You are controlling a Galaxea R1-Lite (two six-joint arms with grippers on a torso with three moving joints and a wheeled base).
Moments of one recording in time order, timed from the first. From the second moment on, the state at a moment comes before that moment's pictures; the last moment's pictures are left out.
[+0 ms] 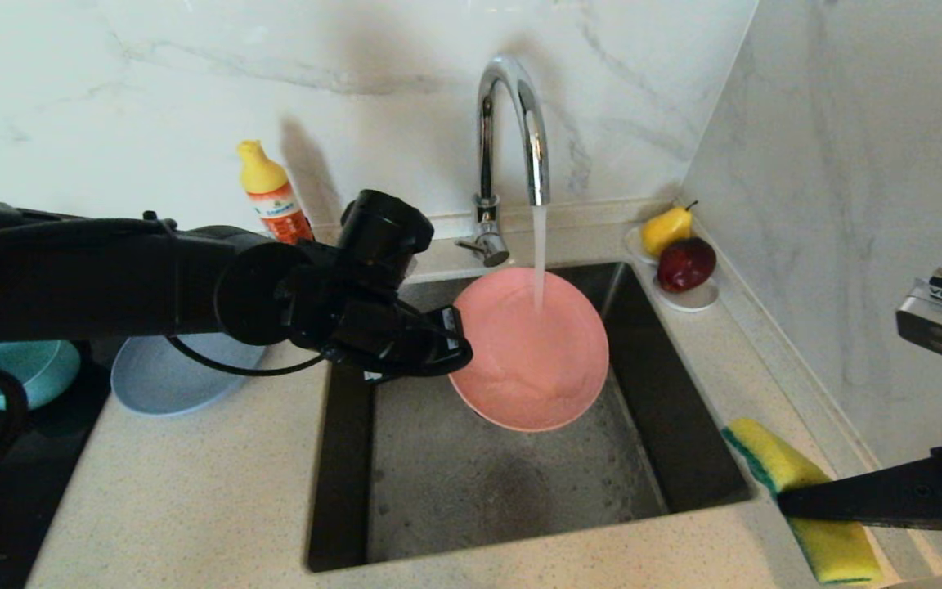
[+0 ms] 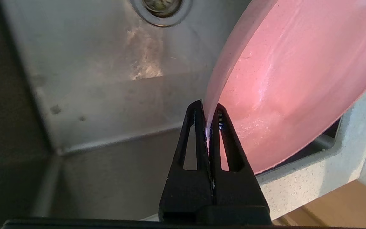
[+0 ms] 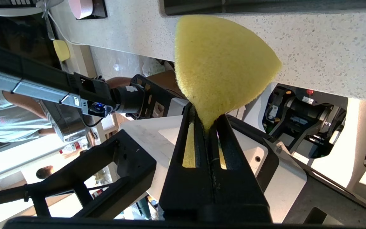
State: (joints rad) left arm -0.58 1.96 -1.52 0.29 0.00 -0.61; right arm 0.47 1.19 -1.08 0.55 0.49 0.62
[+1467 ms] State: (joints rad) left arm -0.38 1.78 -1.34 0.35 0.53 -0.40; right arm 0.47 1.24 -1.03 0.48 0.50 0.63
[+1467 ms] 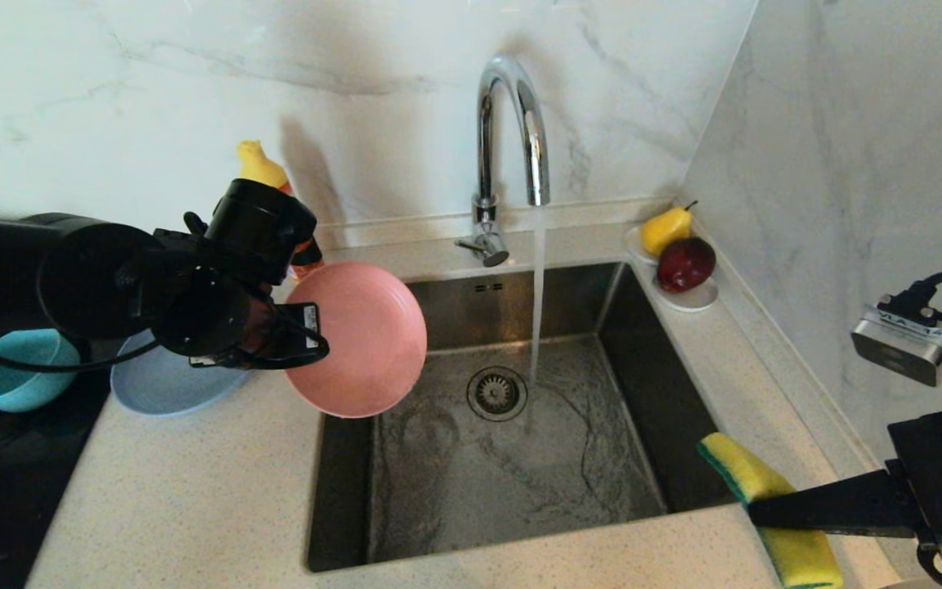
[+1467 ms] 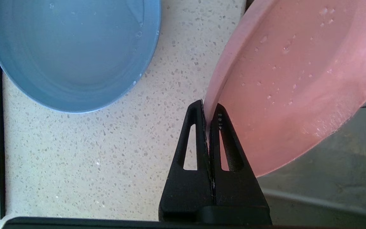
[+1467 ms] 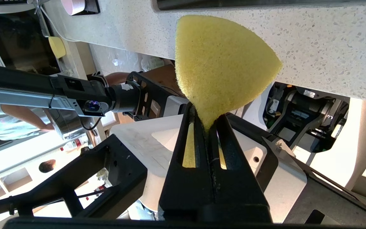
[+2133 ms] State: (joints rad) left arm -0.38 1.63 -1.27 0.31 0.34 -0.40; right arm 0.50 1.26 -1.08 0.50 0.55 0.62
